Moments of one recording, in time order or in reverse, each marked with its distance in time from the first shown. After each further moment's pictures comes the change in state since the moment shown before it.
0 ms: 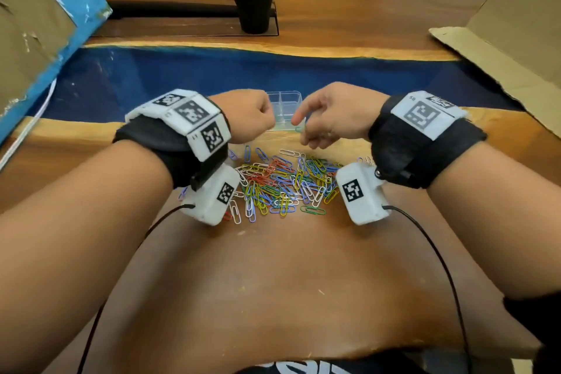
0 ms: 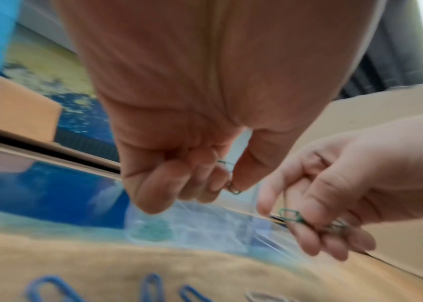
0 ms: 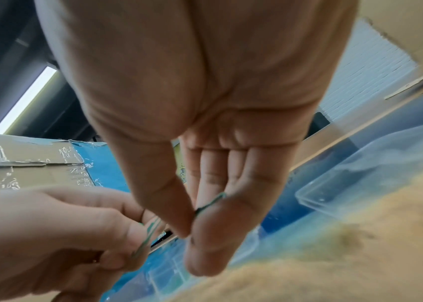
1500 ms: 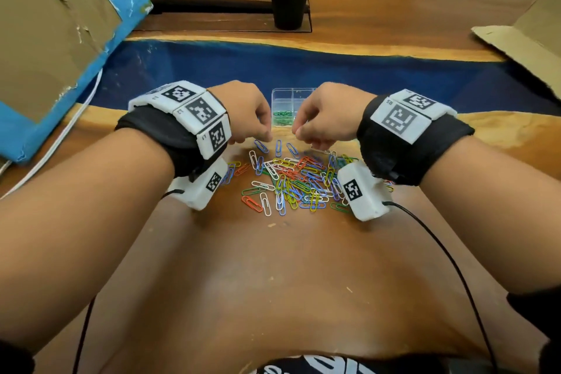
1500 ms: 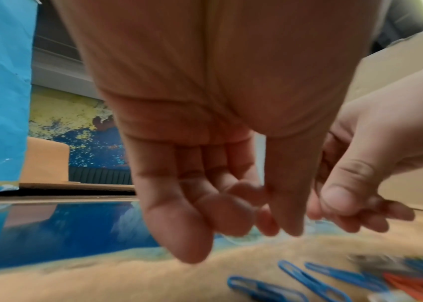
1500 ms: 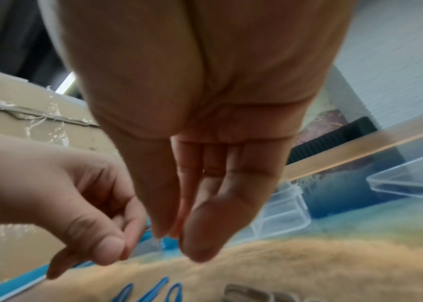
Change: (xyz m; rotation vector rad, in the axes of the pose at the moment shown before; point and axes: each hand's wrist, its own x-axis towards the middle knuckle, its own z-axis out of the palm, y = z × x) left_hand -0.015 -0.045 -0.007 0.040 -0.034 -0.089; right_hand 0.021 -0.027 0.031 -0.300 0.001 -0.088
